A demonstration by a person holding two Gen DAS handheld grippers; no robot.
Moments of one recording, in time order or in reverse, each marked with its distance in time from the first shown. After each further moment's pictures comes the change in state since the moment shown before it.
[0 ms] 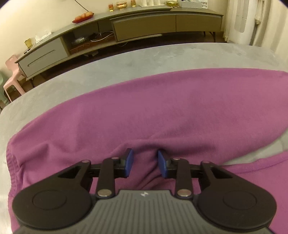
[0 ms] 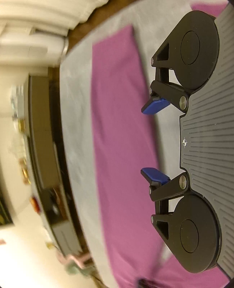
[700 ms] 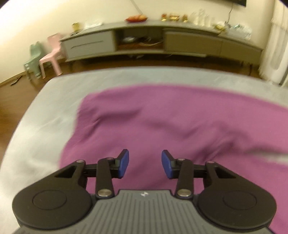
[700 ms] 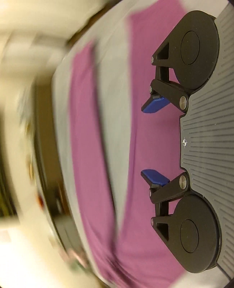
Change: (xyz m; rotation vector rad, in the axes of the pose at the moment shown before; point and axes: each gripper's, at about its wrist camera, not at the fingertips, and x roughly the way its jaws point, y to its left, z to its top) left arm -0.064 0.116 -0.077 -0.245 -0.044 0.120; right arm -0.097 -0.027 -0.111 0.182 -0.052 -0.165
